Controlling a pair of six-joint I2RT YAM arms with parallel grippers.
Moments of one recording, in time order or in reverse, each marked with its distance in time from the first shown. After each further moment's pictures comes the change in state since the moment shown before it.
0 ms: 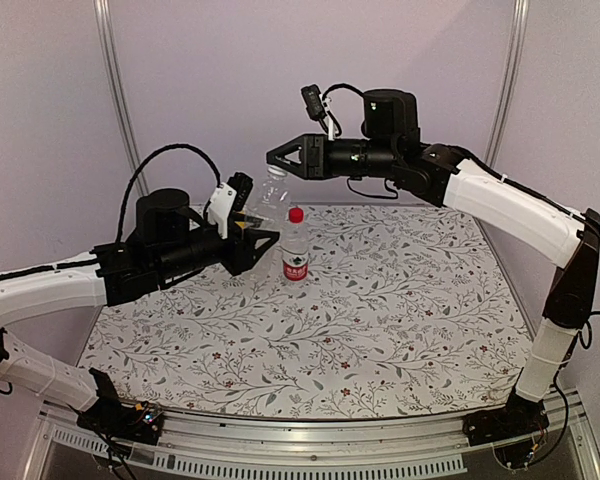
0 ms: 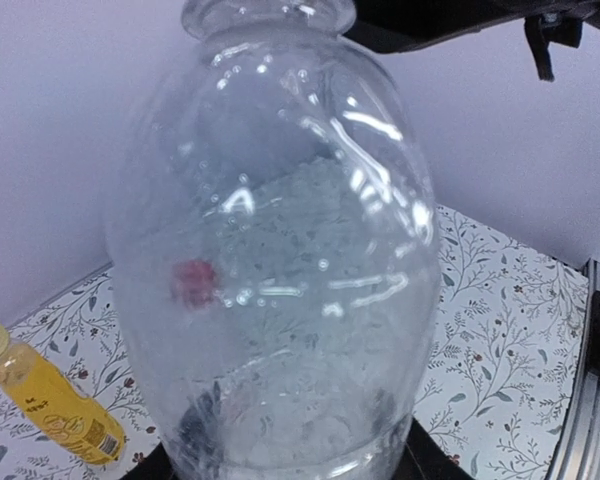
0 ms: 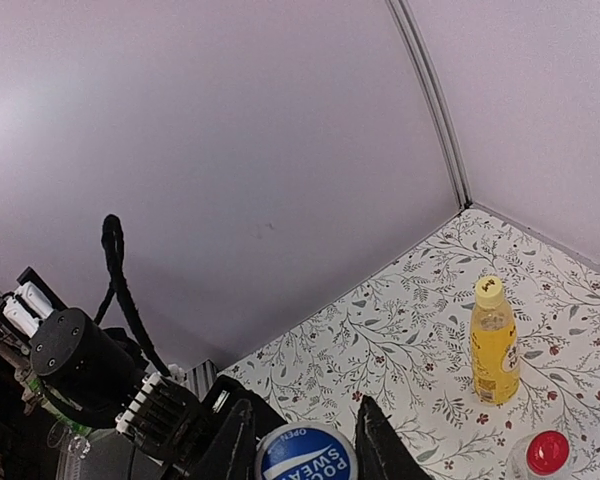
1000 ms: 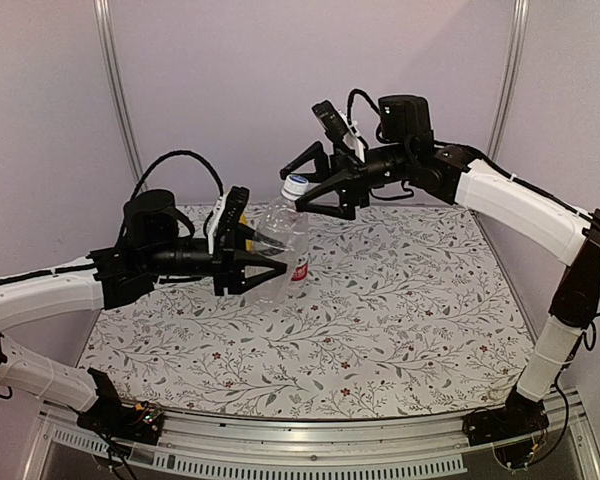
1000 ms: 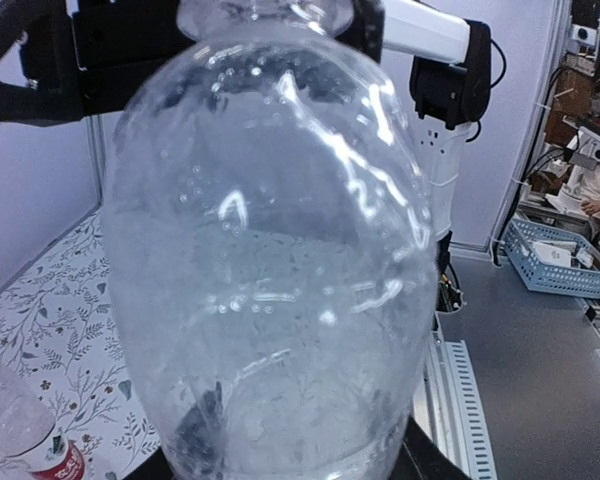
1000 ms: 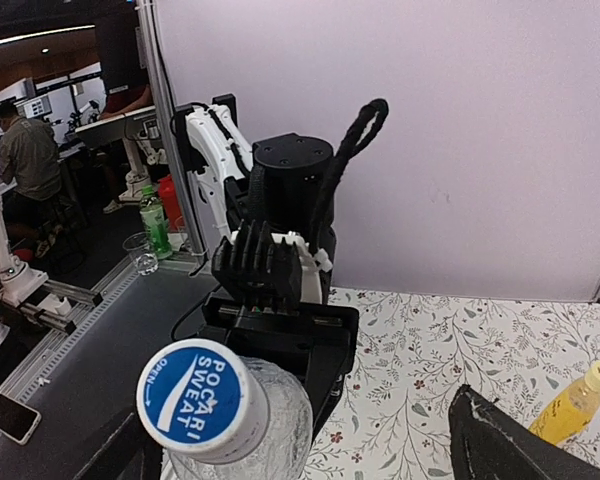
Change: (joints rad) left arm 0.056 -0.033 -0.066 0.132 0.689 -0.013; right arm -0.091 -0.027 -0.043 -0.075 -0.675 -0.529
